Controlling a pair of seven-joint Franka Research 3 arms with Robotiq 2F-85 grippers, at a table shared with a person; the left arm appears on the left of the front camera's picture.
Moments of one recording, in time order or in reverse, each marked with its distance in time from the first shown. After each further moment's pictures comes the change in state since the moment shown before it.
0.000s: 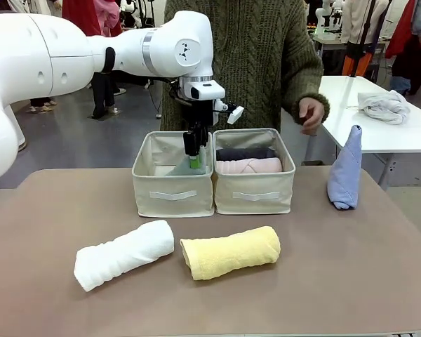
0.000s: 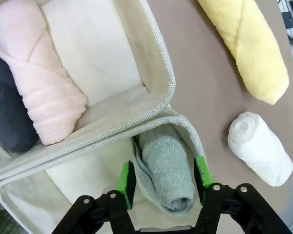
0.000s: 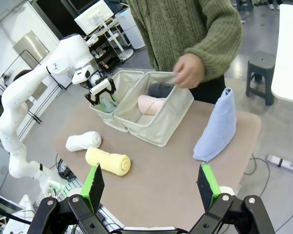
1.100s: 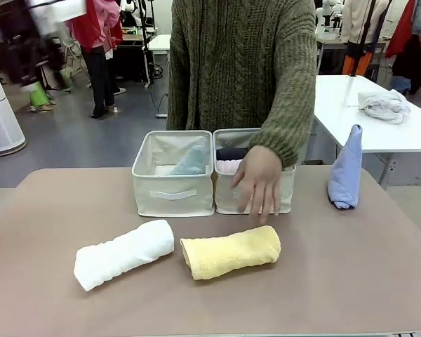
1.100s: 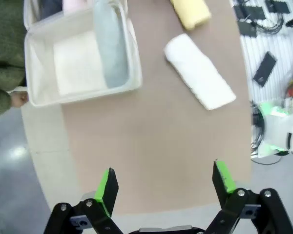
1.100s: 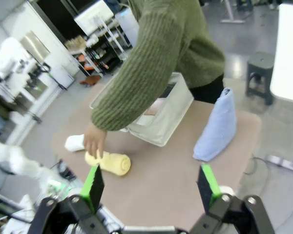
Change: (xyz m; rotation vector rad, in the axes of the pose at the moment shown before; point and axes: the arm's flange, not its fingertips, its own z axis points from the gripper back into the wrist) left arm -0.265 -0.235 0.175 0.180 -0.197 0.199; right arm 0.000 -0.001 0.000 0.000 0.000 -0.001
